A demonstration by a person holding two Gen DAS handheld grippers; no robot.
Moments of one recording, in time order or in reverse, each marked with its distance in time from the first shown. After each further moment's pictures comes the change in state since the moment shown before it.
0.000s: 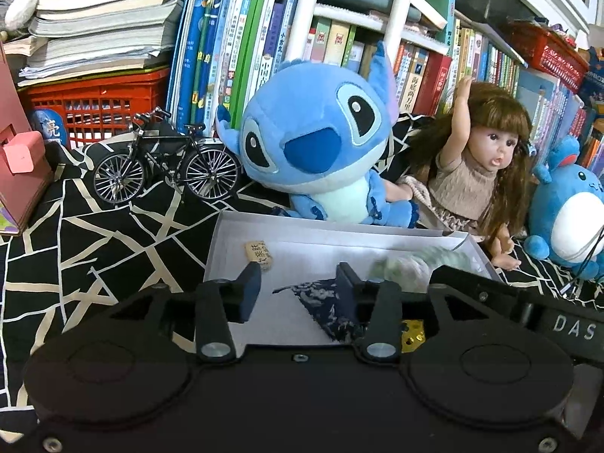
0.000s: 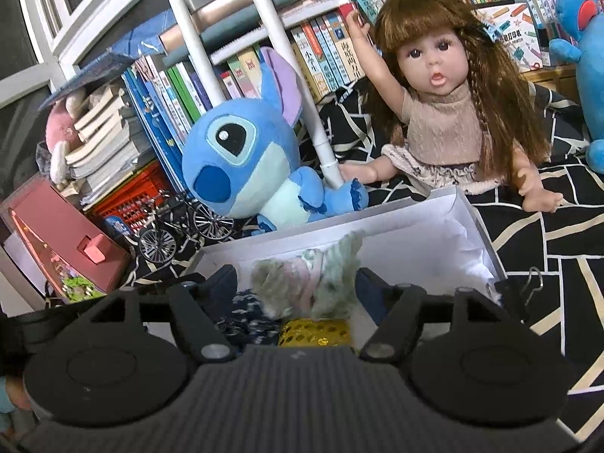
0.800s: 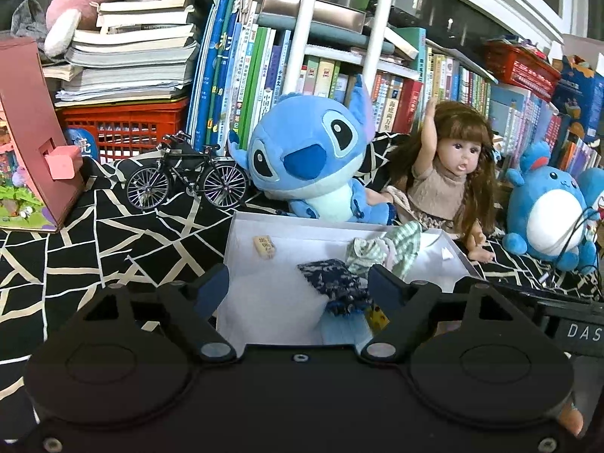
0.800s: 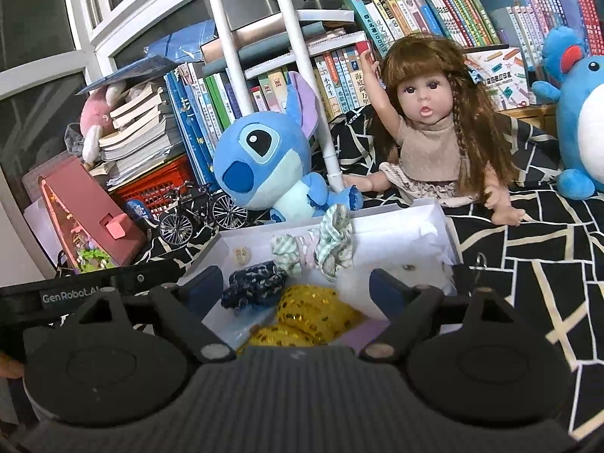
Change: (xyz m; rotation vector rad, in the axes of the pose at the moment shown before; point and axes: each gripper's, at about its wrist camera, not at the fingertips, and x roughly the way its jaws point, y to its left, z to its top) left arm -0.075 -0.001 -0.034 0.029 -0.096 -0.002; right arm -0.065 0.006 -0.025 -0.110 -0.055 0.006
